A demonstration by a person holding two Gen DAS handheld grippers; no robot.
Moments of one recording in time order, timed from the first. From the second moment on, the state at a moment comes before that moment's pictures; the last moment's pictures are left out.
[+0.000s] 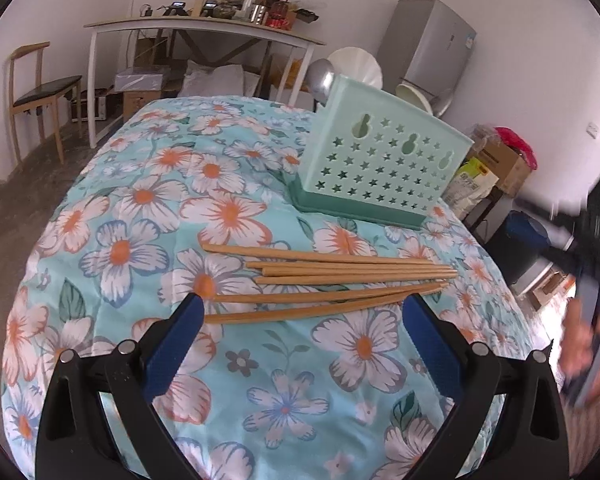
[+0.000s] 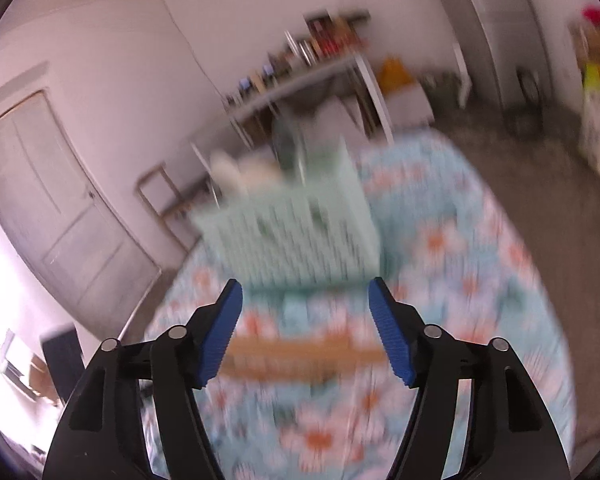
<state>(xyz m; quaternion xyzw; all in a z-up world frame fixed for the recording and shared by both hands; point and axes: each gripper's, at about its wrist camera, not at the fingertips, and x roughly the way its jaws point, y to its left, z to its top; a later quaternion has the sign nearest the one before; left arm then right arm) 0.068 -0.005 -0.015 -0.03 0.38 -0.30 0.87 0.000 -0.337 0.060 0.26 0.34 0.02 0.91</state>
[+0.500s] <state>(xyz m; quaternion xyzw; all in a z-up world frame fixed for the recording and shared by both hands) 0.069 -0.001 -0.021 -0.05 0.40 -0.30 0.87 -0.004 -0.322 -0.011 0.30 0.41 0.03 0.86</state>
